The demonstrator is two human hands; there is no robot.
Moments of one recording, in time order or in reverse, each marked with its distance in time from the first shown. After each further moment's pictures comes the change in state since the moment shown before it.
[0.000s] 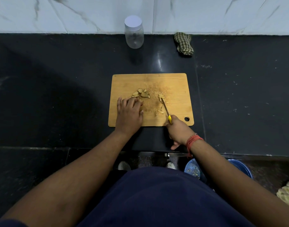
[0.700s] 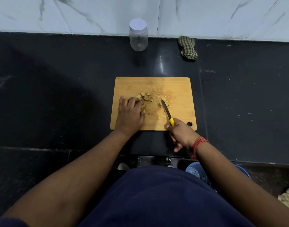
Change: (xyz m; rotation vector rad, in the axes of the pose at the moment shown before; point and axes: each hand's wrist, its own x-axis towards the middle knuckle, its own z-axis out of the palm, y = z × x) left_hand 0.011 -0.012 -0.002 0.003 0.027 0.053; right_hand 0.005 -0.001 -0.003 0.197 -0.085 -0.041
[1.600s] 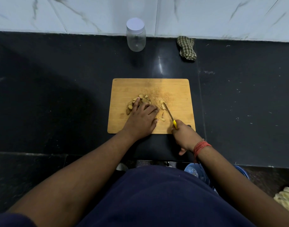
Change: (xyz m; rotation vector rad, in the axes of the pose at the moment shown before) left_hand 0.014 0.024 0.019 0.015 -0.123 0.323; right_hand 0.000 -0.010 -0.016 -0.337 0.106 0.070
